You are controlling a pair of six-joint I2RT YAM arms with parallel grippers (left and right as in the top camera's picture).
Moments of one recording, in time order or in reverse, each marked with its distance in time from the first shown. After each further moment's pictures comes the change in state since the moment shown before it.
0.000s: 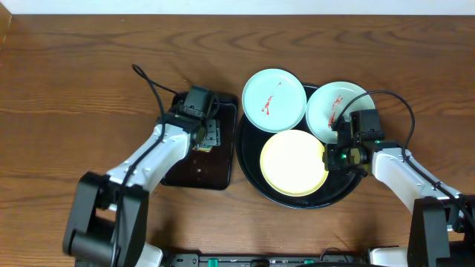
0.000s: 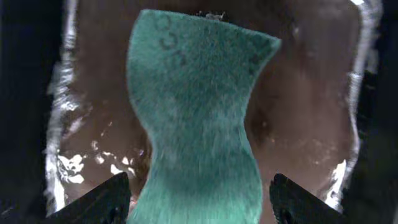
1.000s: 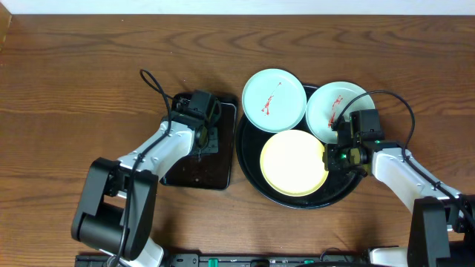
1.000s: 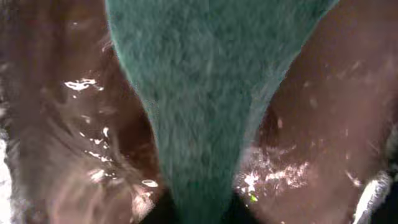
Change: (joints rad) left arm -0.002 0.092 0.000 -0.061 0.058 -0.029; right arm 0.000 0.000 0.000 0.000 0.000 0.000
